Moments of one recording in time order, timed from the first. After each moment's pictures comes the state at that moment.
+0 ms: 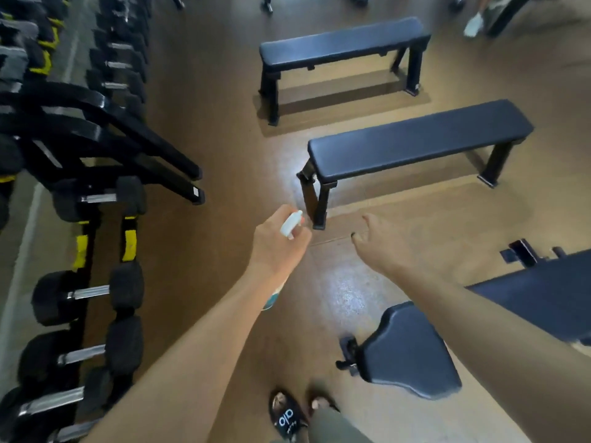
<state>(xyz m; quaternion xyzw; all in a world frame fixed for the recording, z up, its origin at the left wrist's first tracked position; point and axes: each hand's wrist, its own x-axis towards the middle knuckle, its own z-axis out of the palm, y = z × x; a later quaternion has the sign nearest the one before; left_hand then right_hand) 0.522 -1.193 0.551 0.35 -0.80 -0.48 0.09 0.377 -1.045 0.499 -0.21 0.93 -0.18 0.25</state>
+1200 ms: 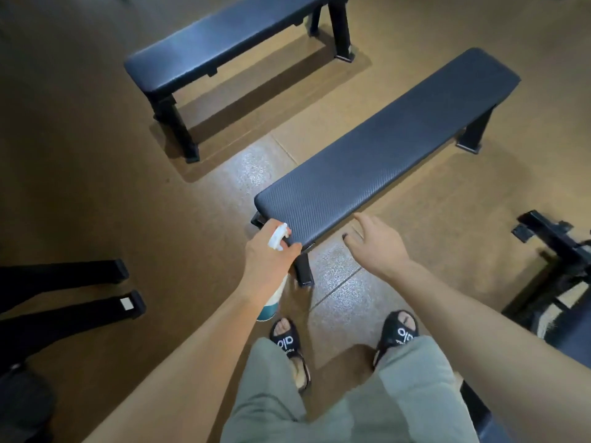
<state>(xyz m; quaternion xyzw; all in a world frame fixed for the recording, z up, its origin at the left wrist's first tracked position) 0.061 -1.454 0.345 0.27 -0.82 -0.50 -0.08 -0.023 -1.249 0.305 -0.10 0.95 -0.19 0.22</state>
